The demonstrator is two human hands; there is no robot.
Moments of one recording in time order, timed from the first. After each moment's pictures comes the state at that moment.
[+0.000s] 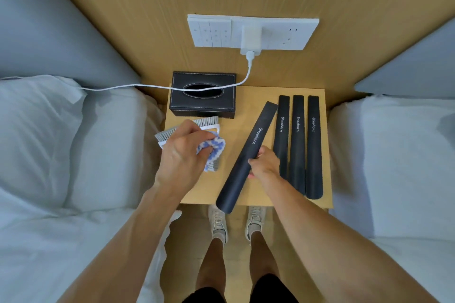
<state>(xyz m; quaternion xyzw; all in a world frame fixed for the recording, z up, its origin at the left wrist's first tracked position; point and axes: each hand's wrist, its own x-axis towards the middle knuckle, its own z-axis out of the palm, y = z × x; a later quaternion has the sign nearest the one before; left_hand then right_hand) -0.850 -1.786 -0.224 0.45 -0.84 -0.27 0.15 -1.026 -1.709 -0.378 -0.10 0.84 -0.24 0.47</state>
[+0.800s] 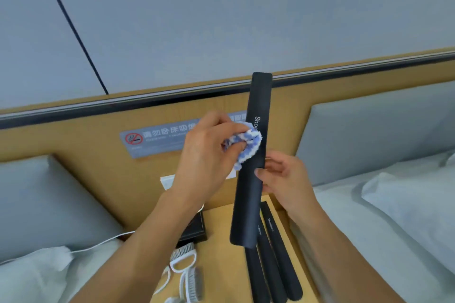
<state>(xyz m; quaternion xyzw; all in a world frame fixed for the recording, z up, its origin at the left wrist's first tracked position) -0.986 -1.790 0.067 0.16 -0.87 -0.25 0.40 -1.112 -1.675 -0.007 -0.31 0.67 -0.62 0.27</state>
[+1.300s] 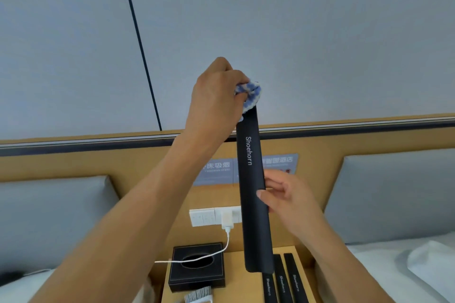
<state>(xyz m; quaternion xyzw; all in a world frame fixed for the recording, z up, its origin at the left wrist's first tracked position) -0.984 -1.836 0.201 0.23 -0.84 -0.11 0.48 -1.090 -1.710 0.053 -0.50 0.65 -0.53 0.23</state>
